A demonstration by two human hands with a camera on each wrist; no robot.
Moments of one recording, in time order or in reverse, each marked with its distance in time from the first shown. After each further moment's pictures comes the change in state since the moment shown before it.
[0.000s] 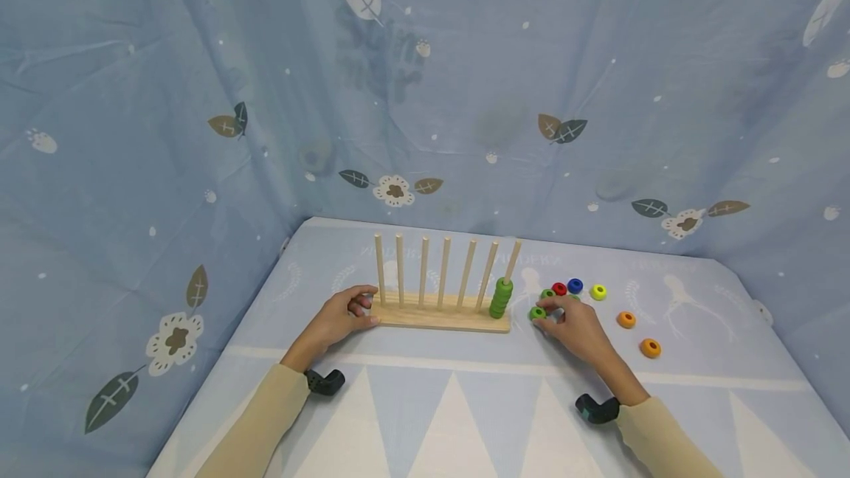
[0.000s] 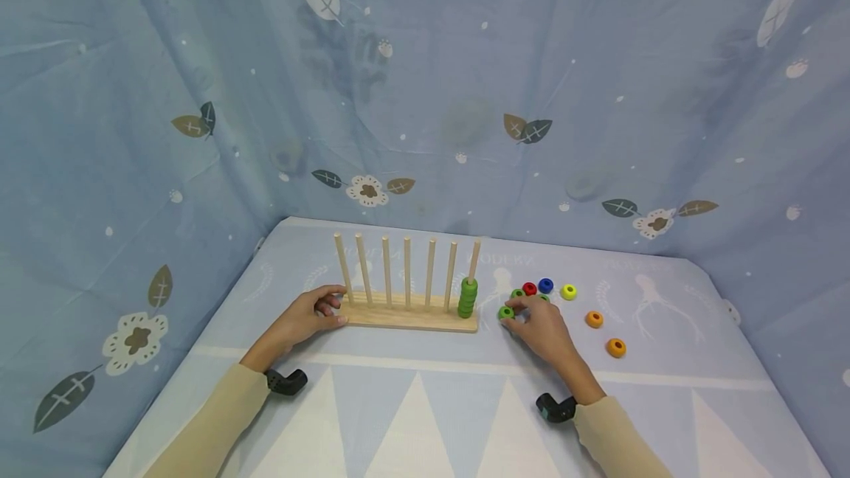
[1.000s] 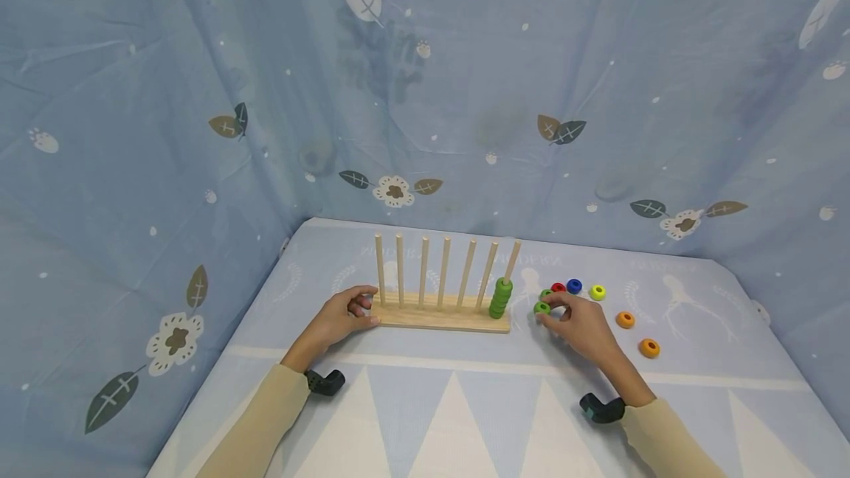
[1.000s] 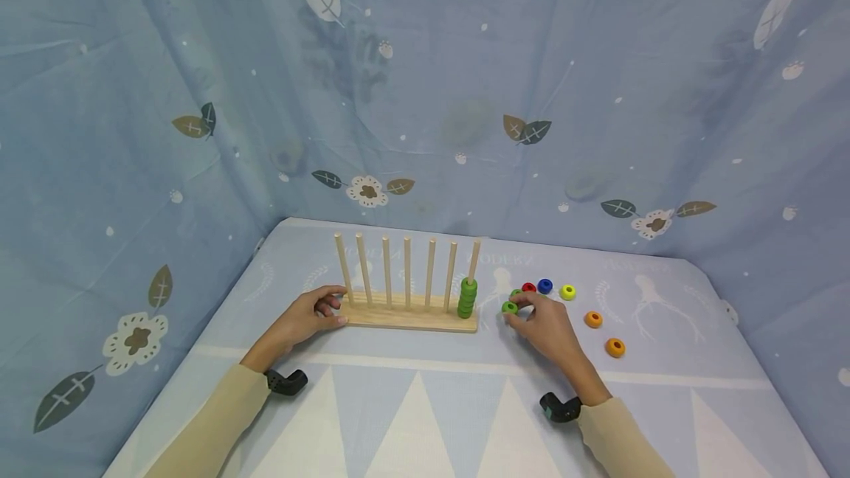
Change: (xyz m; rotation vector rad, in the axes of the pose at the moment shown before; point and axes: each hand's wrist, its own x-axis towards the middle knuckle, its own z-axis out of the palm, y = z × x) left_hand 0.000 -0.001 -0.001 0.004 -0.011 0.014; right_hand -0.006 -0.007 -0.013 0.034 0.021 0.014
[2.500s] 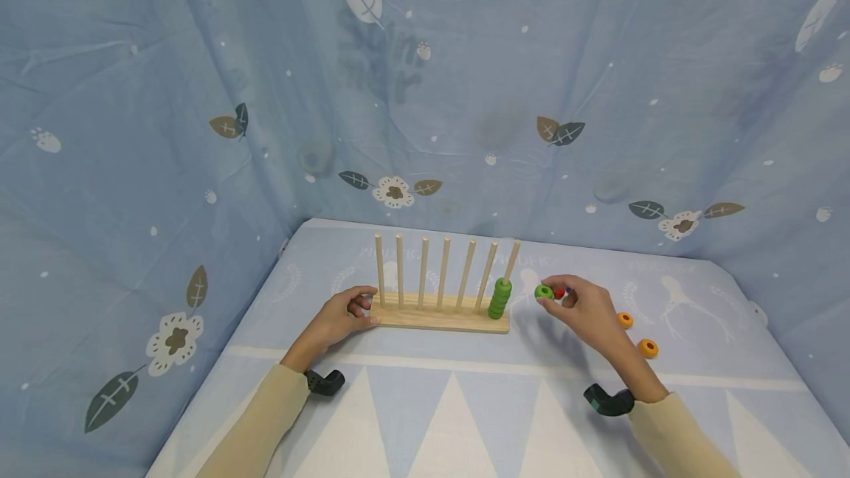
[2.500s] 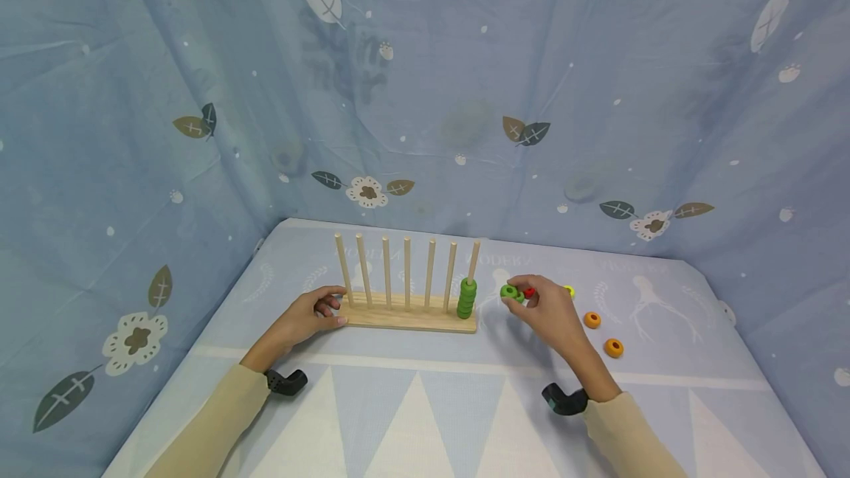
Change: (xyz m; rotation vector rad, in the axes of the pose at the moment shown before) left_hand -0.001 0.002 0.000 0.010 0.001 -0.012; right_hand 0.001 -0.031 -0.028 -0.007 0.125 -0.150
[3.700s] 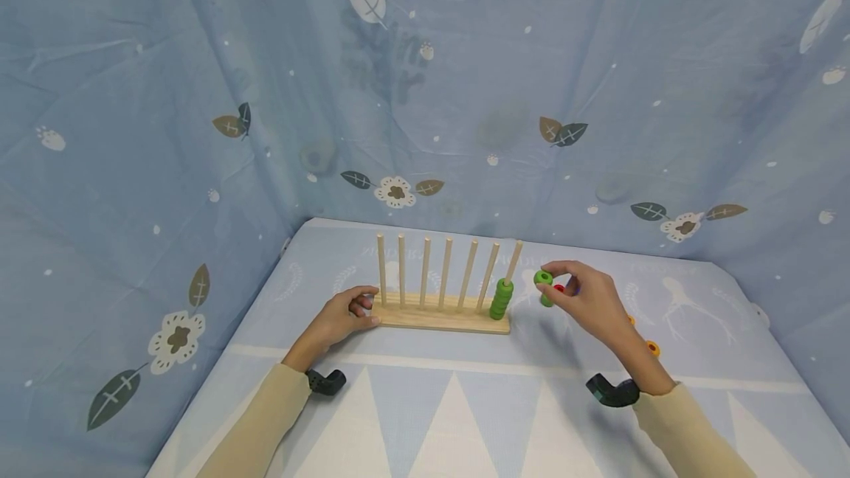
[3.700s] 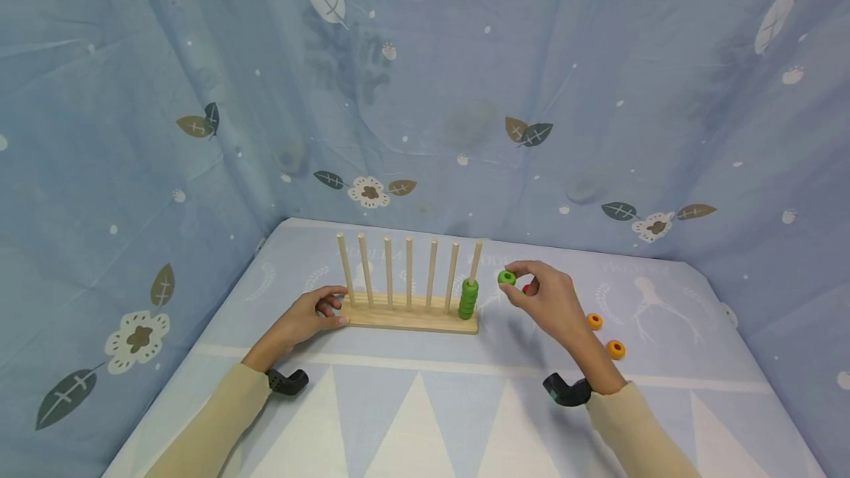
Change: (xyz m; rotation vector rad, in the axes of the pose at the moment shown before) left_hand 0.000 -0.002 -0.001 -0.001 0.001 0.005; right_hand 0.011 -0.023 -0.017 0.000 0.069 -0.119
